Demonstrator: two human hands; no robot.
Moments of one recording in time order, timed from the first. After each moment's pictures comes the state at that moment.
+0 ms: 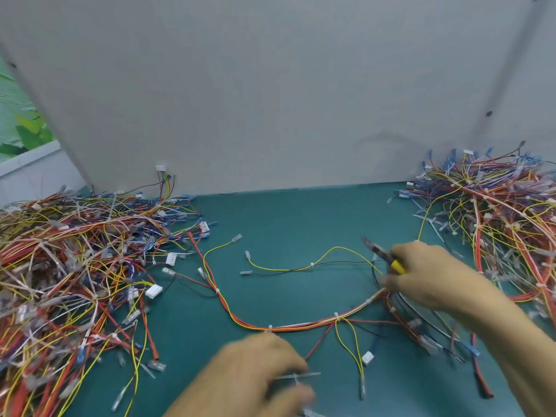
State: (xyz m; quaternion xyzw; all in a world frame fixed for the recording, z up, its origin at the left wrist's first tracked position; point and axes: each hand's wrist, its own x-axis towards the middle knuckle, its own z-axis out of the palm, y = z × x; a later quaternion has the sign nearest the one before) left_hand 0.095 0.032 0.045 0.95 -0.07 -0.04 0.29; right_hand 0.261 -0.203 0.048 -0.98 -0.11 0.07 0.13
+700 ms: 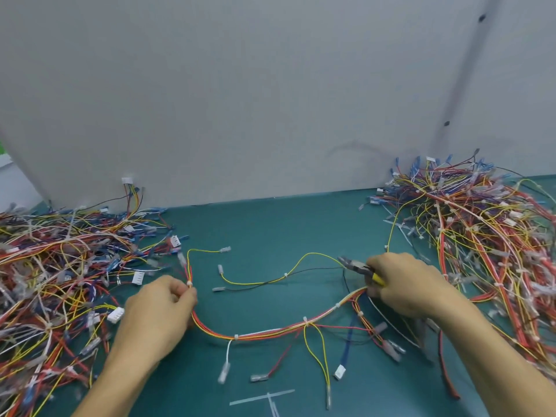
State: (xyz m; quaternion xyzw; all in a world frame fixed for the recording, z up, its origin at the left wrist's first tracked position) left_hand 0.173 0.103 0.010 0.90 0.26 0.14 0.32; right_hand 0.275 -0.221 0.031 -0.99 -0.14 0.04 0.06
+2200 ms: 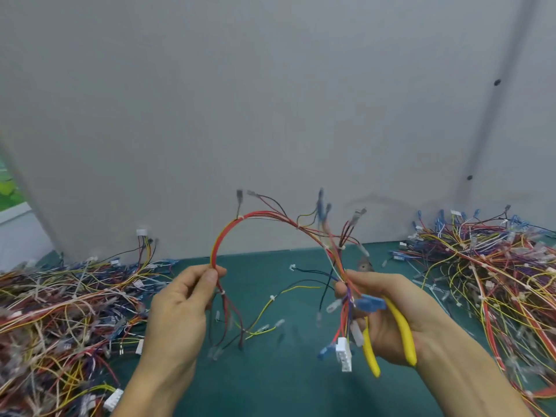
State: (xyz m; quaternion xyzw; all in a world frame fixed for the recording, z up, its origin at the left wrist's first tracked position) left_hand 0.233 0.088 0.064 0.68 0.12 0.32 0.65; right_hand 0.302 -0.146 0.081 -0.40 0.05 0.34 0.85
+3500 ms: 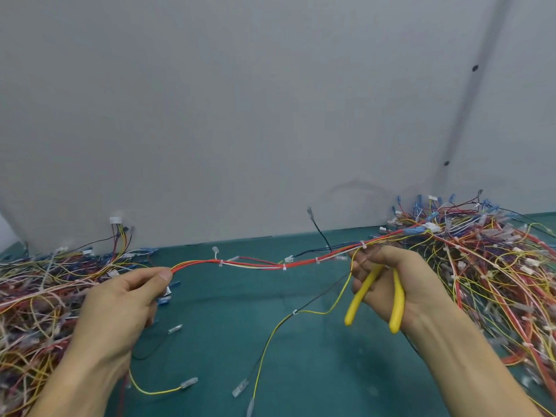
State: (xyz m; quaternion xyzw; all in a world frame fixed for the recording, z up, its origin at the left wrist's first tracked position) left_hand 0.235 0.146 0.044 0.71 0.18 0.27 0.63; right_hand 0.317 -0.175 0.069 -0.45 0.10 0.14 0.88
